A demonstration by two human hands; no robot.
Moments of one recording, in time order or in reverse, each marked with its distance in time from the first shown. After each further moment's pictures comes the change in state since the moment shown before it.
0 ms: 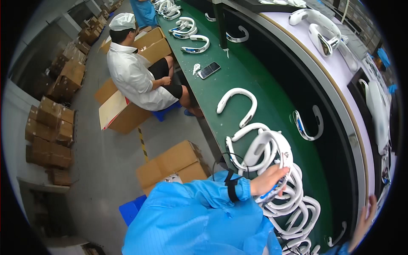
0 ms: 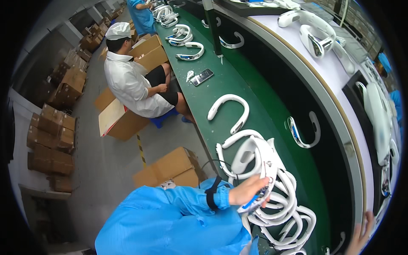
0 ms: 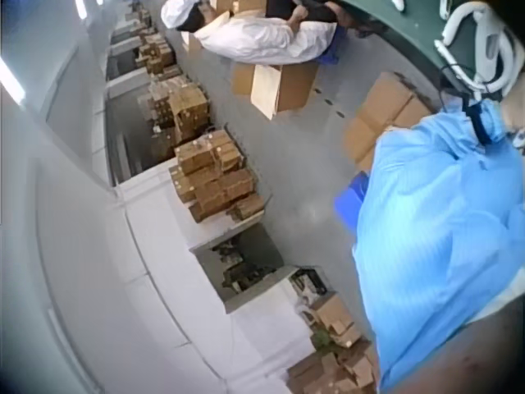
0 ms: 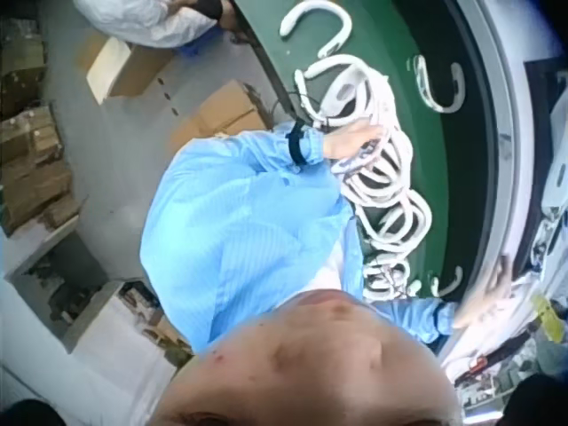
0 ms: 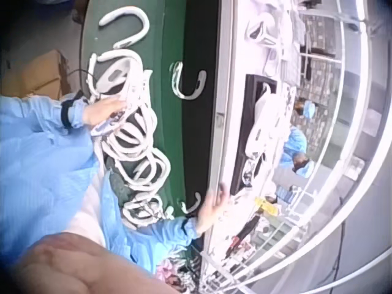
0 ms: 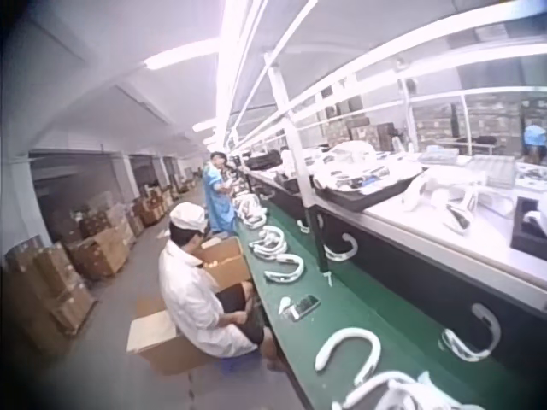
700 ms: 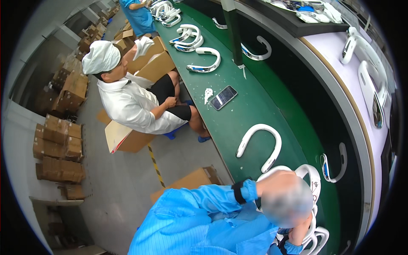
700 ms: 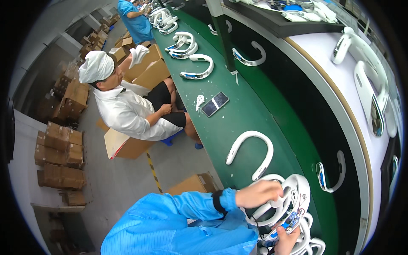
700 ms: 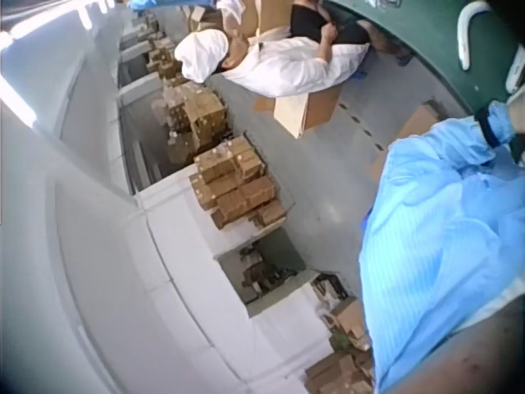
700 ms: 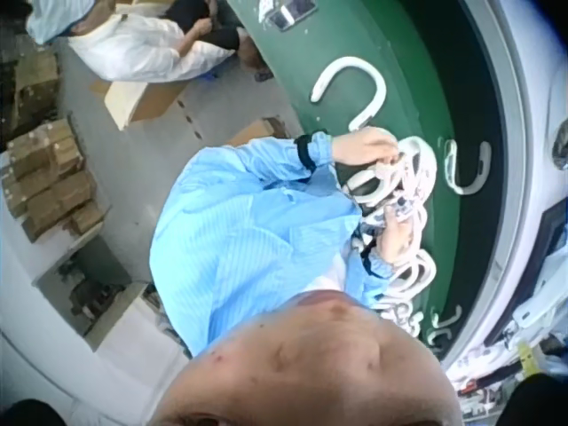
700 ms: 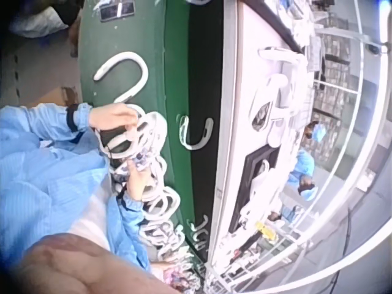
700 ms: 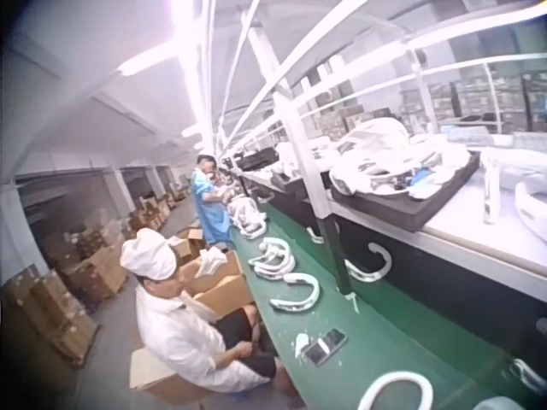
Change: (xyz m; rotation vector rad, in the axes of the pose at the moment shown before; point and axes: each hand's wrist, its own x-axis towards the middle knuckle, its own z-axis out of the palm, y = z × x) left_hand 0.083 0.139 -0.168 0.577 -0.134 0.141; right_hand 0.016 -0.281 0.326 1.157 -0.312 0.503
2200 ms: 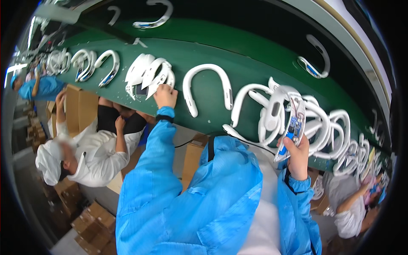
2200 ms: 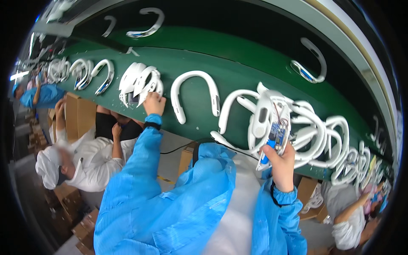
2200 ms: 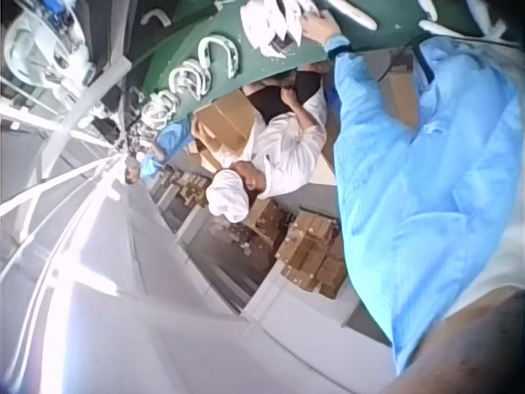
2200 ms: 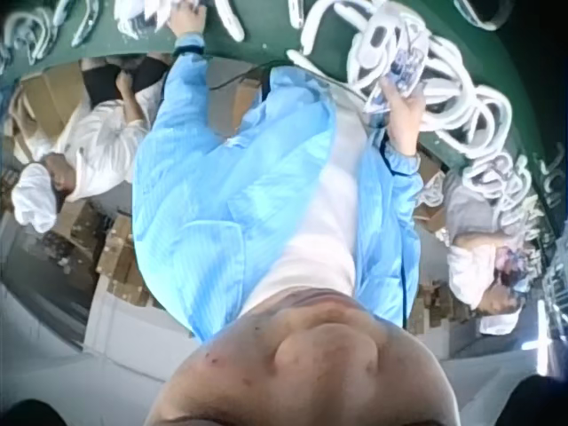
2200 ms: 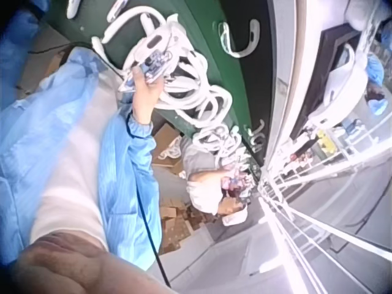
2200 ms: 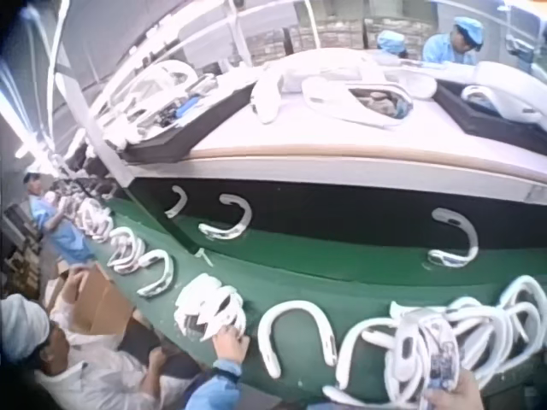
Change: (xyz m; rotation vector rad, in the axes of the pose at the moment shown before) left_hand 0.044 -0.174 -0.281 1.467 0.500 -0.042; right_hand 0.011 0.026 0.046 0.092 0.397 0.102
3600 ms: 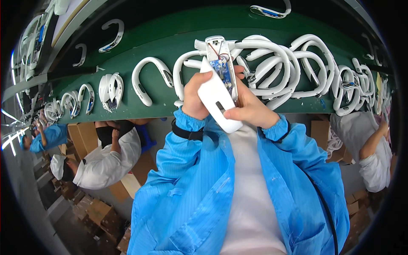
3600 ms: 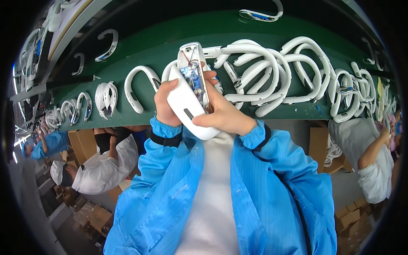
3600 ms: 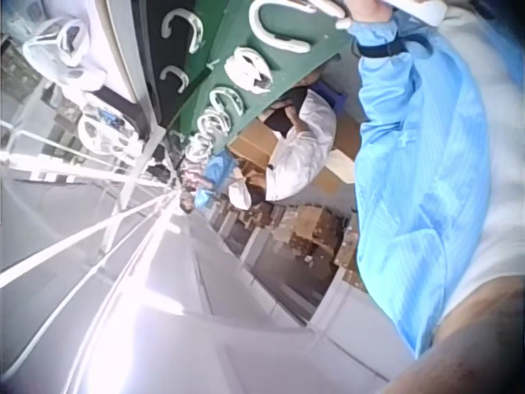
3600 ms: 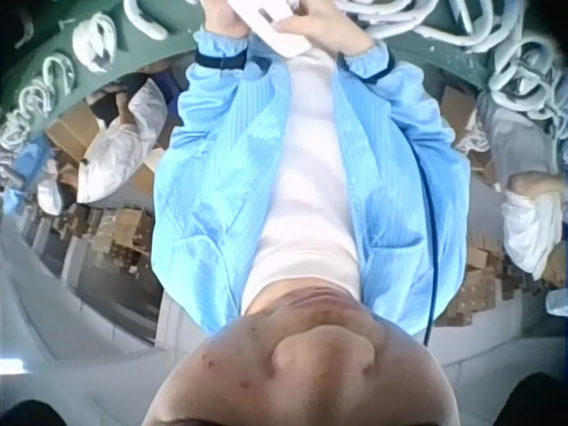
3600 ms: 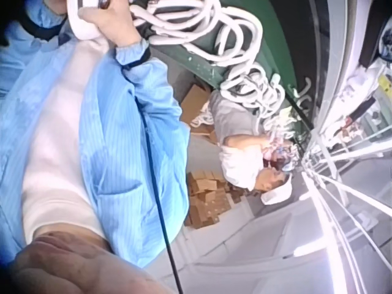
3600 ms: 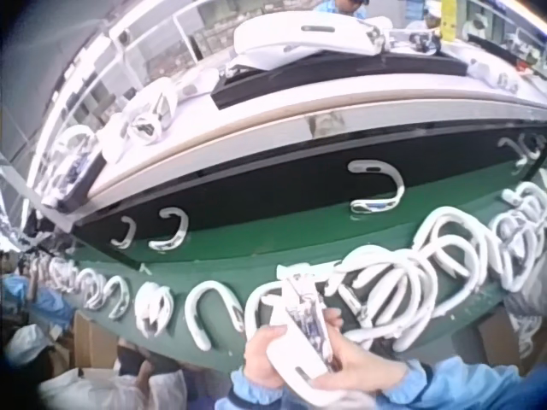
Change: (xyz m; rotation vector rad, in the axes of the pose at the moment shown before) left_hand -0.141 0.398 -0.138 -1.837 -1.257 -0.346; right_hand -0.013 0.013 -0.110 0.363 -0.643 -0.007
